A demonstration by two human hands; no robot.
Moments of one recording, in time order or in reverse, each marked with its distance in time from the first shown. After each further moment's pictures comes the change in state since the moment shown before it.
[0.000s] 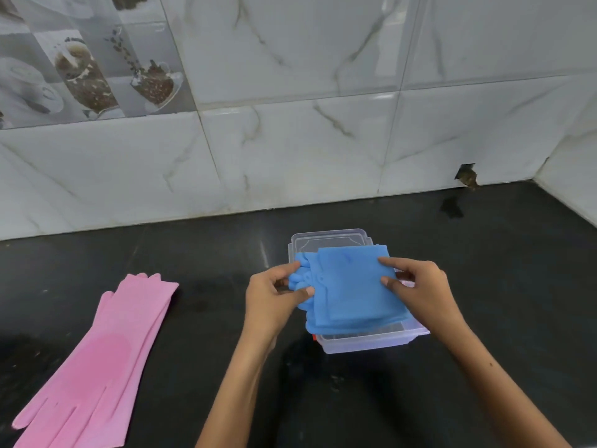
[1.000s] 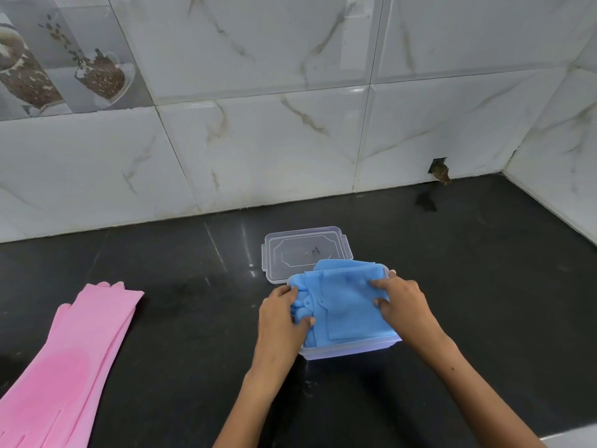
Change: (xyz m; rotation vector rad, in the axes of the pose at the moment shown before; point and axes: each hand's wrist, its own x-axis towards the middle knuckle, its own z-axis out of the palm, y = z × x) left_hand -0.007 -0.029 0.061 0.590 -0.072 0.081; right_hand 0.011 0.047 0.004 -0.466 -0.171 0.093
